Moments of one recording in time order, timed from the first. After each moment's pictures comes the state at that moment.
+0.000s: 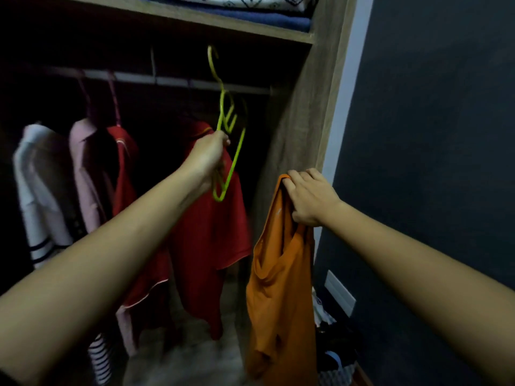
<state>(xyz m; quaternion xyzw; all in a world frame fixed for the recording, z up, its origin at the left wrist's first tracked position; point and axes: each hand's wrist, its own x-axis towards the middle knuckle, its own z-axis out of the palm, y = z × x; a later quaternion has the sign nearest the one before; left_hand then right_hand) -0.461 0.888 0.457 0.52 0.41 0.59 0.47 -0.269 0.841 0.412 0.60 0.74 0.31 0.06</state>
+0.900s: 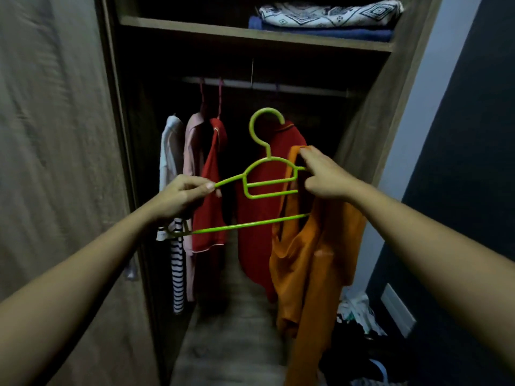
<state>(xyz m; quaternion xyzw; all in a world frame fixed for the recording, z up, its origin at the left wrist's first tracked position) -0.662 0.755 0.370 0.70 0.42 0.47 0.34 -0.362 0.791 0.442 0.49 0.85 0.02 -0.20</state>
